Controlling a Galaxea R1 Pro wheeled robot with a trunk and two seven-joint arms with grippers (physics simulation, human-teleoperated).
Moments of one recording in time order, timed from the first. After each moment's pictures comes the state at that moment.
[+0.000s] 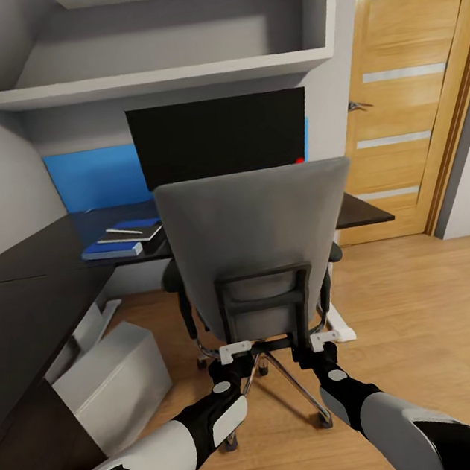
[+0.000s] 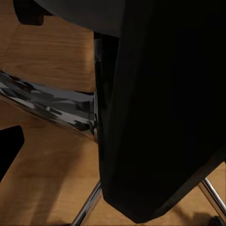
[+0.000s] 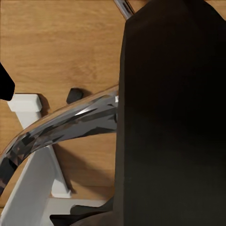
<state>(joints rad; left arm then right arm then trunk) -0.83 -0.17 -1.22 -0.36 1.18 -0.19 0.46 -0.82 0.13 -0.20 -0.08 0.30 -0.31 -0.14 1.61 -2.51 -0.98</state>
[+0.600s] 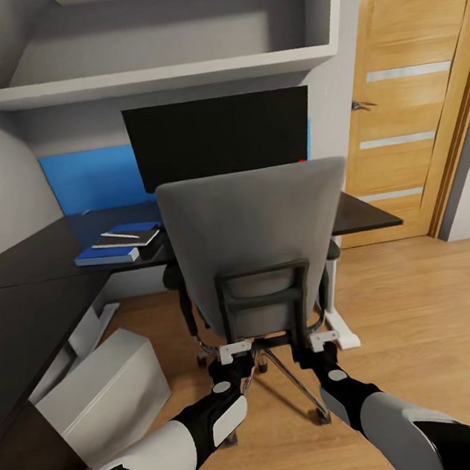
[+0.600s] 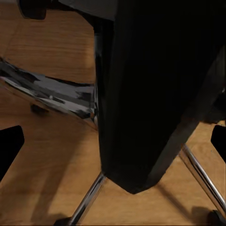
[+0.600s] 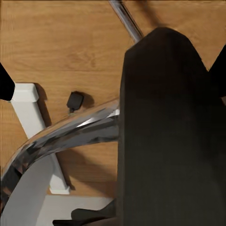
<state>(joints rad) -0.83 -0.17 -1.22 -0.36 1.18 -0.19 0.46 -0.82 0.13 -0.20 -0.08 0.30 -0.31 -0.14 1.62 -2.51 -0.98</state>
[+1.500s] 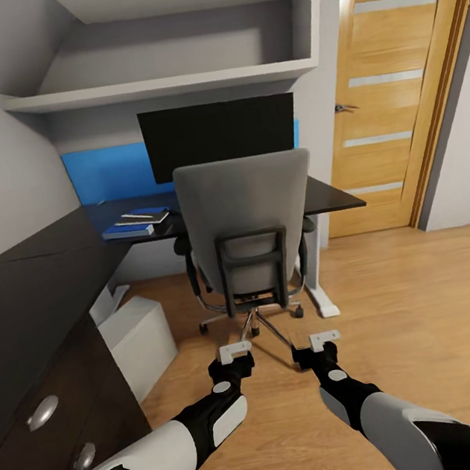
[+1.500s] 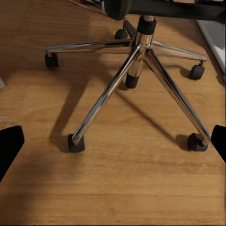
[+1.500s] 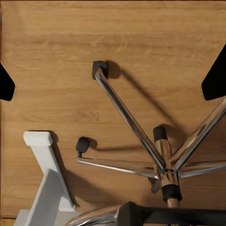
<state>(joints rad) -0.83 -0.17 -1.22 -0.36 1.18 -0.19 0.46 -0.82 0.13 -0.20 -0.08 0.30 -0.31 -0.14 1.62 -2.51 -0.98</state>
